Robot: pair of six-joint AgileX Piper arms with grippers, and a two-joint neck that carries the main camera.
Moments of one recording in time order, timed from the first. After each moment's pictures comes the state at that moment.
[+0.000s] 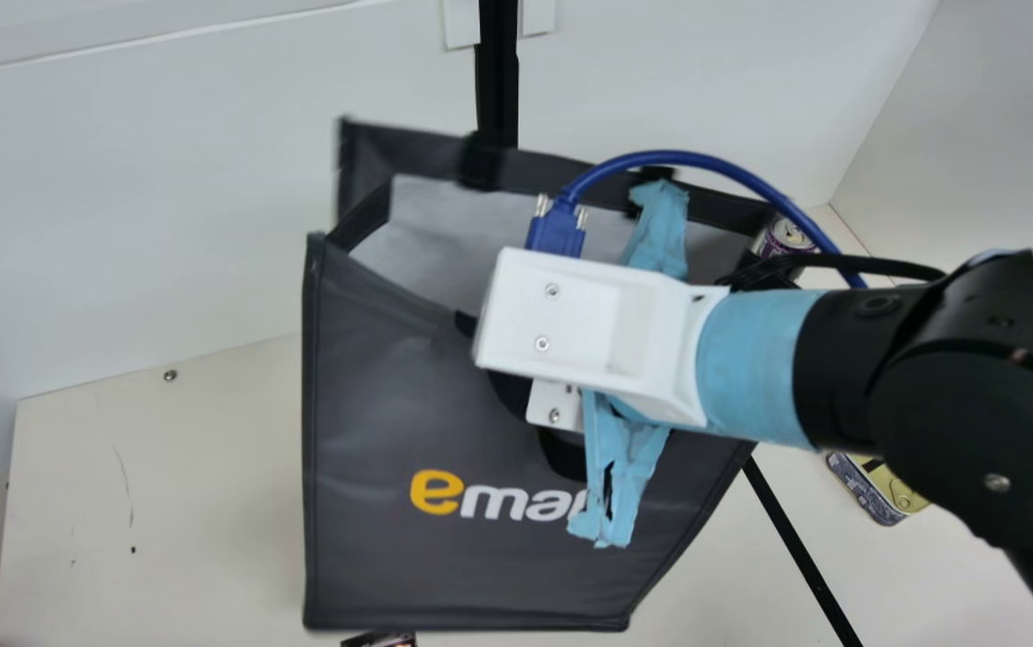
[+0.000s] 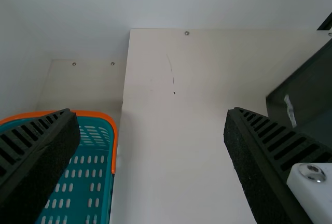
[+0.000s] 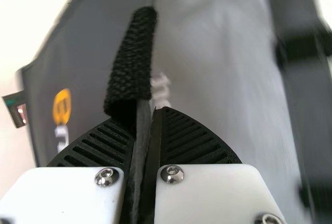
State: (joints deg) left arm -1.7 43.3 -69.0 -1.5 69.5 0.0; right arm 25.0 74.5 -100.5 7.1 69.8 -43.5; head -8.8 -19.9
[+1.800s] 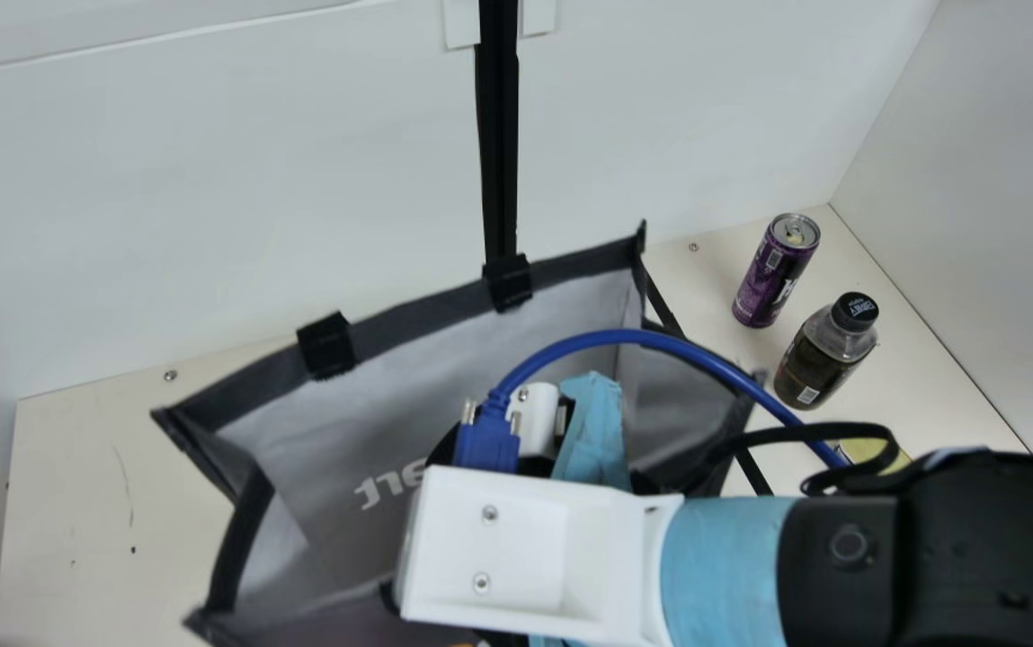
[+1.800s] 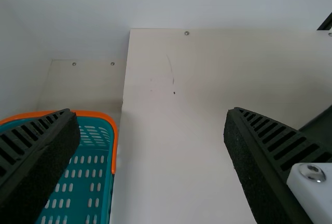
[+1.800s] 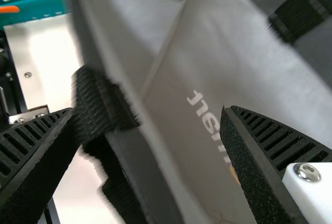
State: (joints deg) left arm -1.7 43.3 -69.0 -1.5 69.5 0.0; right arm 46.5 68.0 -93.1 4.8 70.0 -22.9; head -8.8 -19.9
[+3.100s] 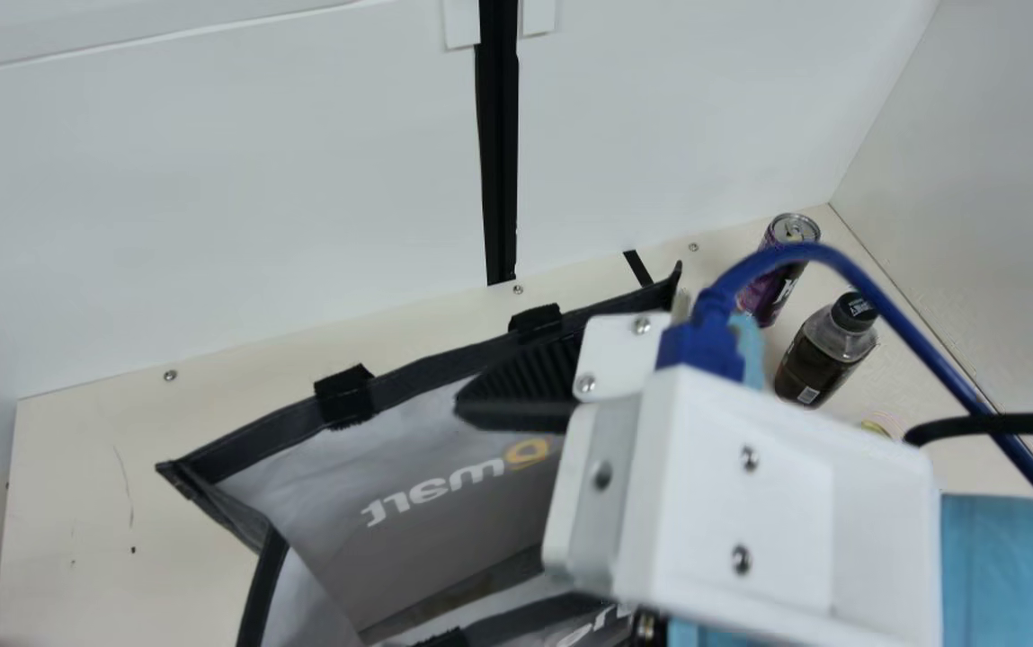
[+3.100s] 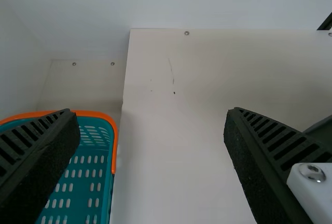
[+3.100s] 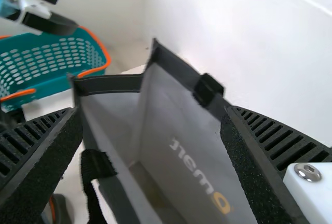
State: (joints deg) left arm -1.7 43.3 -69.0 -1.5 69.5 0.0; right arm 45.0 65.2 -105.4 5.3 69.9 -15.4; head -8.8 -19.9
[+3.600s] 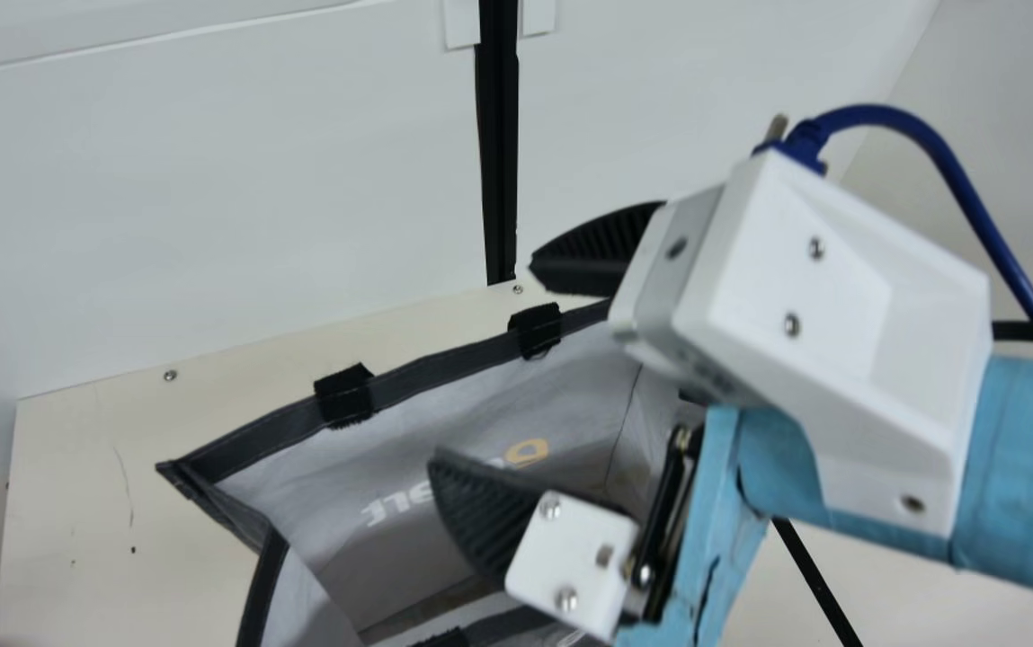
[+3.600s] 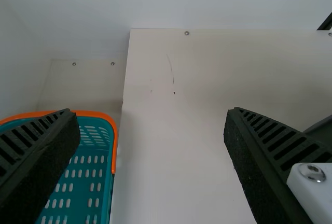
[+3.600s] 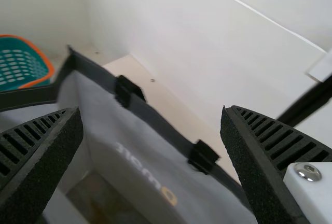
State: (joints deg) left arm -1.7 43.3 -69.0 -1.5 69.5 0.0; right arm 29.0 67.9 -109.7 8.7 70.0 -20.2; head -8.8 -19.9
